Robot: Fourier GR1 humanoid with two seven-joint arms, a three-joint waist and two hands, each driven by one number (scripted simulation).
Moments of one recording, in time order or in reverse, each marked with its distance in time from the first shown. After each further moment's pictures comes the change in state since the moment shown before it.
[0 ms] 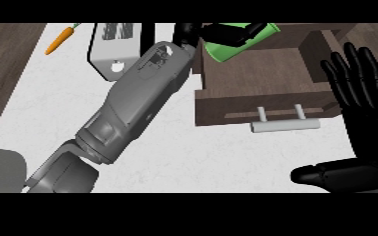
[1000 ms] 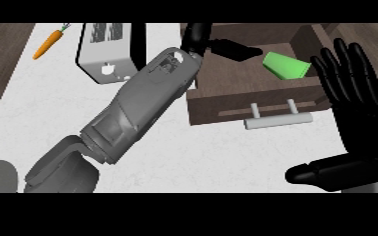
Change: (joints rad) left arm -0.038 0.000 -0.259 0.078 0.136 0.088 -0.006; right arm -0.036 0.016 0.016 0.034 -0.034 0.022 -0.027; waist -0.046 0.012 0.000
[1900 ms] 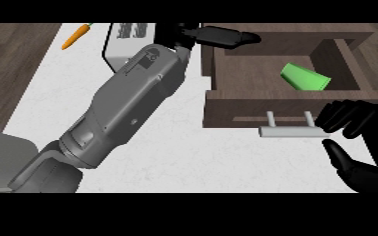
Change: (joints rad) left arm 0.109 0.077 0.126 -0.276 0.160 -0.057 -0.063; right arm 0.088 -0.113 -0.053 -0.076 -0.089 0.137 0.036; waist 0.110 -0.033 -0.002
